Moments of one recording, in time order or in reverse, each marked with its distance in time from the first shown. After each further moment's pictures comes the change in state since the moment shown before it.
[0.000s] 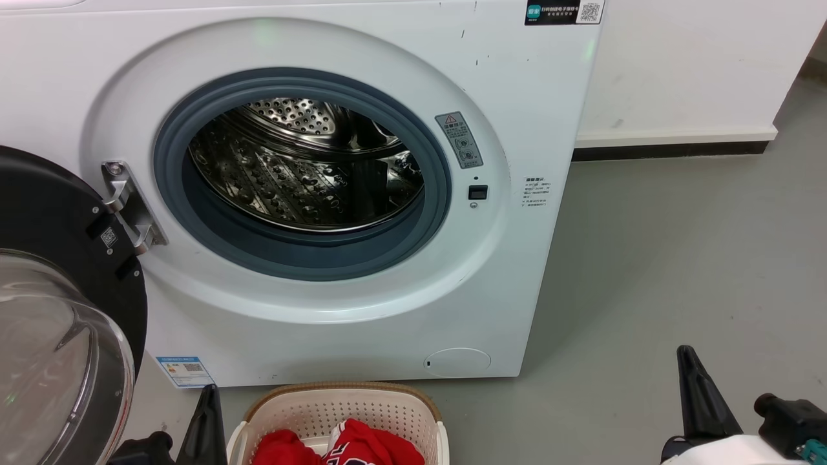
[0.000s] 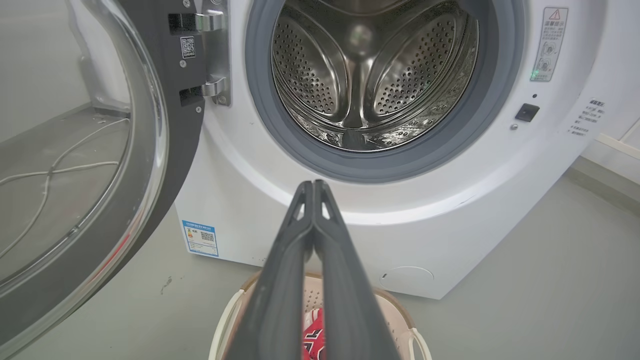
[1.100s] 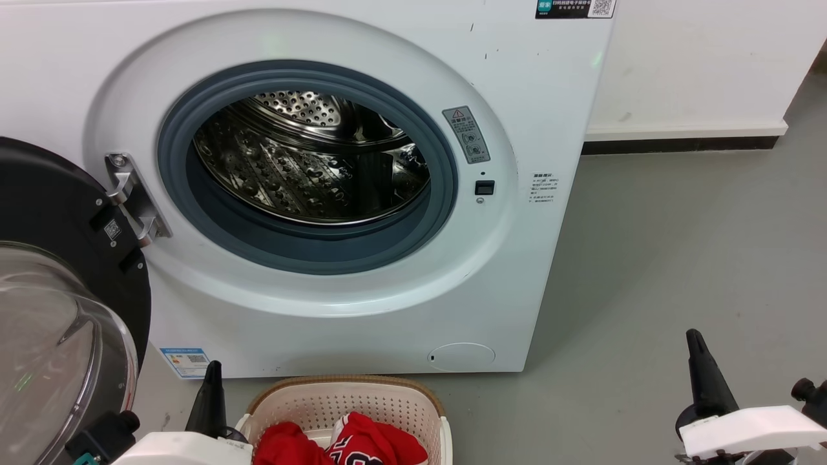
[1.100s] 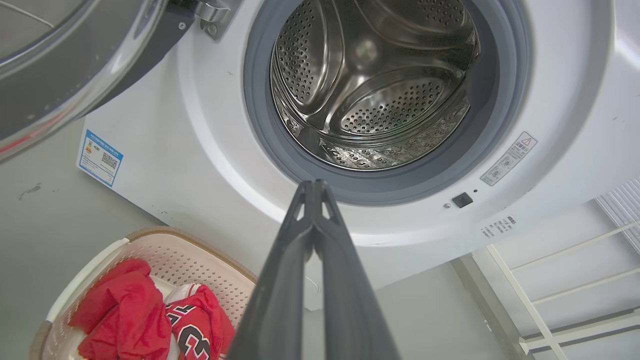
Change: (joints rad) left arm -0.100 -0.006 0.021 0.046 -0.552 -0.040 0.125; right arm -0.076 0.000 -0.024 0.044 0.556 0.000 0.131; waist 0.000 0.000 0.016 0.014
